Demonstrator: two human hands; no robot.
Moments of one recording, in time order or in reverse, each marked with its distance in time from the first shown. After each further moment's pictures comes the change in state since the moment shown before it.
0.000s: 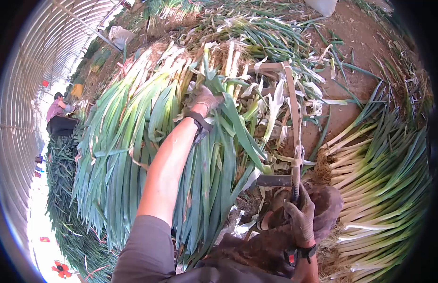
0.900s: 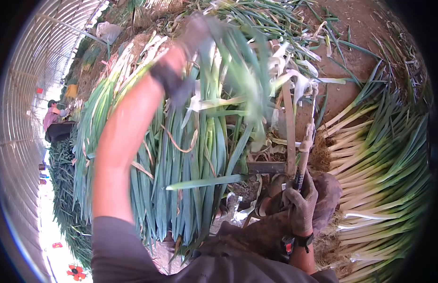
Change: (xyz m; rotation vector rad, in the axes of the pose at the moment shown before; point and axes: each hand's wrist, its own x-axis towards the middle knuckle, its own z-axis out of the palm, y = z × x) left_hand -0.060 0.087 -0.080 0.132 -0.226 0.765; right_hand 0.013 -0.006 -0.012 0.229 0.087 -0.045
